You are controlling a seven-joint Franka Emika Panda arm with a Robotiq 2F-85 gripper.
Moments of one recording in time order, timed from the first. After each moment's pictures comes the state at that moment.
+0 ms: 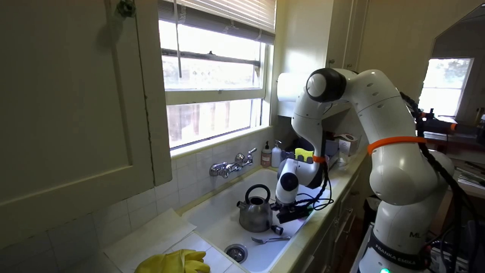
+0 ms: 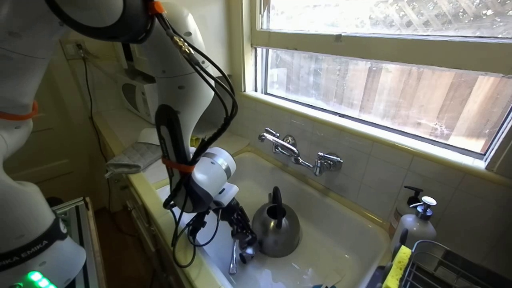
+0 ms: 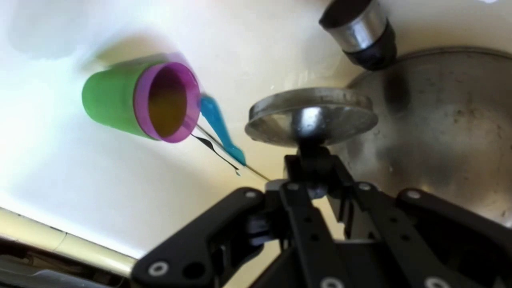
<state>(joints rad) -0.33 0.61 0.06 -2.34 -2.27 2.59 2.53</state>
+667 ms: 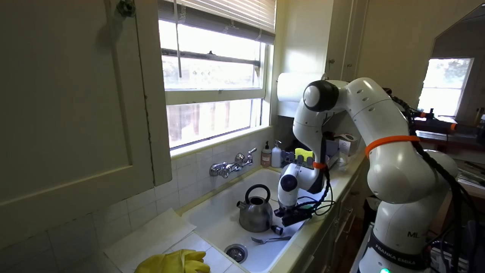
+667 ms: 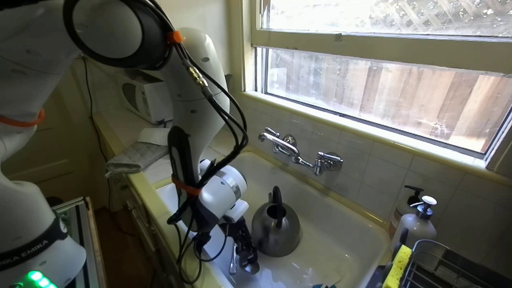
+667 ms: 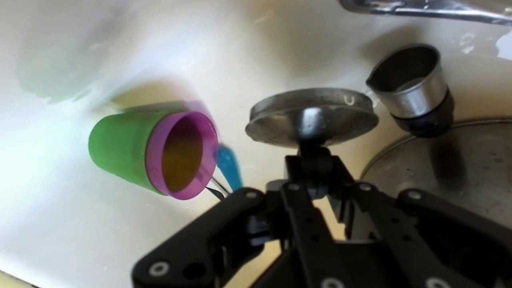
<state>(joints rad) -0.40 0.74 0.04 -2.23 -2.20 2.67 2.35</state>
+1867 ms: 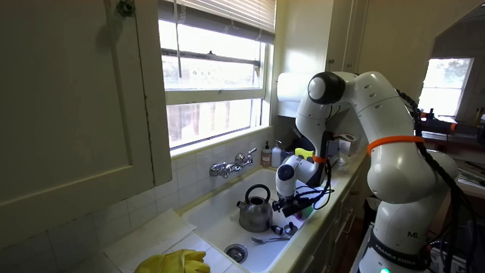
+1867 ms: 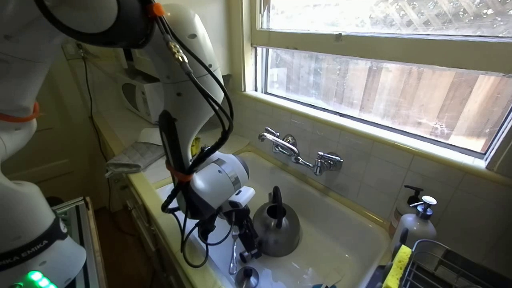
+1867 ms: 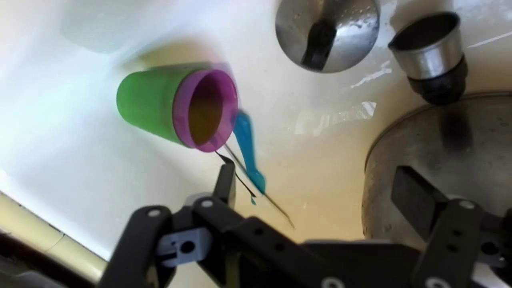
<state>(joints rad) -0.40 0.63 0.03 -2.27 -2.04 2.70 2.09</state>
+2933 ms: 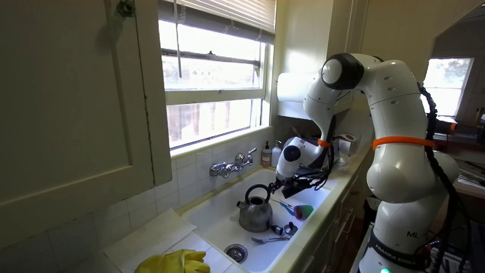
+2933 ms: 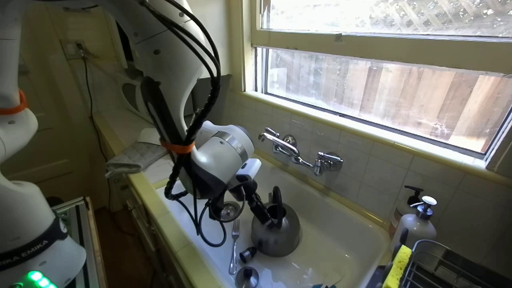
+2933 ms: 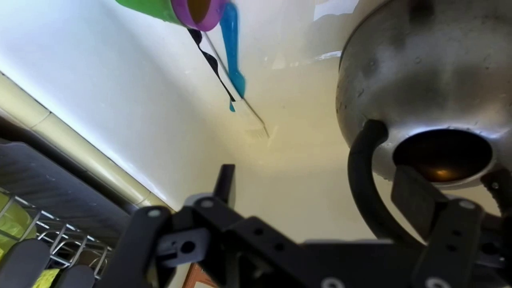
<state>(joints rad) -0.42 0.42 0.03 -2.31 -2.17 2.83 2.07</state>
